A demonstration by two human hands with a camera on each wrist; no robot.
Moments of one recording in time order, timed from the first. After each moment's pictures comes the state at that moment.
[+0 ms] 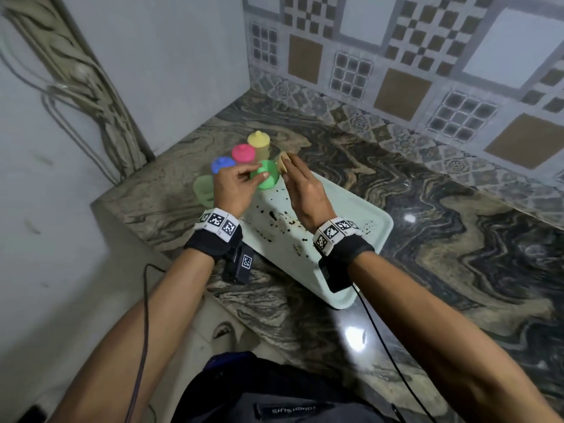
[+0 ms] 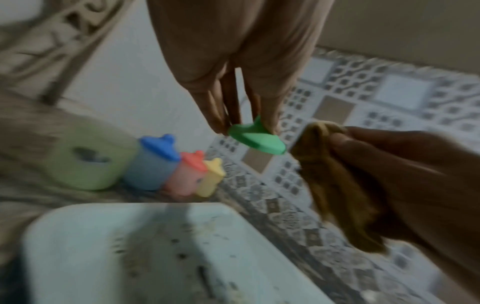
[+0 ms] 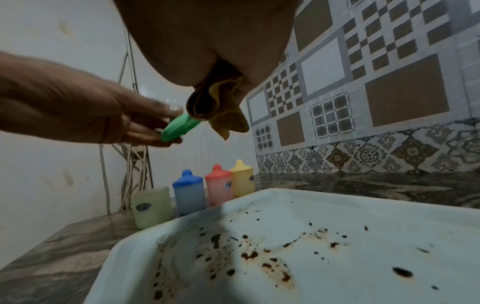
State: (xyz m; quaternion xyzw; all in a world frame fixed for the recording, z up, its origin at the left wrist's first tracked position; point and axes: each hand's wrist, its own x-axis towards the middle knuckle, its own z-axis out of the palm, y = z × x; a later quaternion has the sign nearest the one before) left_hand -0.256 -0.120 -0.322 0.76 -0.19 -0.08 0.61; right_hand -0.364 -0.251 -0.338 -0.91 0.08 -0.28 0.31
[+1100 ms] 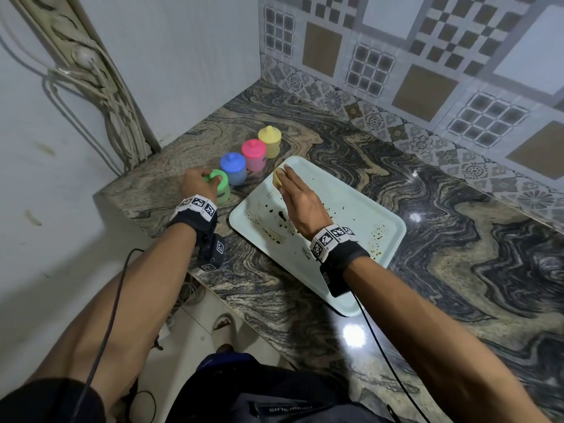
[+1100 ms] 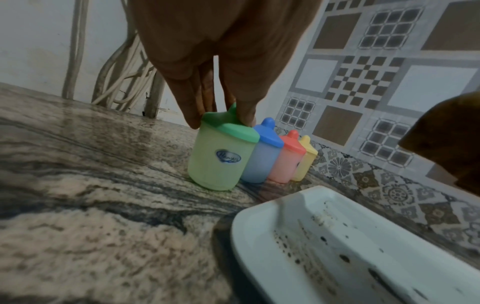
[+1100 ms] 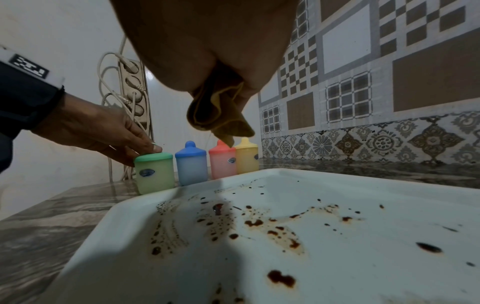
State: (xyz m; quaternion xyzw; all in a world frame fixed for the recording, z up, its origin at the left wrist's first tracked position) left_hand -0.167 -0.066 -0.374 0.91 -0.04 -0.03 0.42; right_hand -0.344 -0.237 -0.361 -0.93 0.08 -0.16 0.31
